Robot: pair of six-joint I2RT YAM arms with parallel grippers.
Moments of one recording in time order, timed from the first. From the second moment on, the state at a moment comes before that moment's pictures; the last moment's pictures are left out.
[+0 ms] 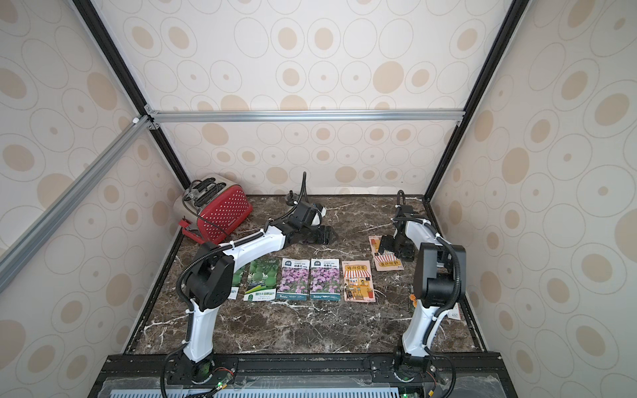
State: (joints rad) left arm -0.68 2.09 1.66 -0.33 0.26 -0.53; right arm -0.09 1.91 1.40 -0.90 -0.03 0.25
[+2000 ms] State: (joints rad) left arm -0.58 2.22 2.01 -0.31 0.71 -0.29; right arm 0.01 1.53 1.51 -0.95 -0.51 0.15
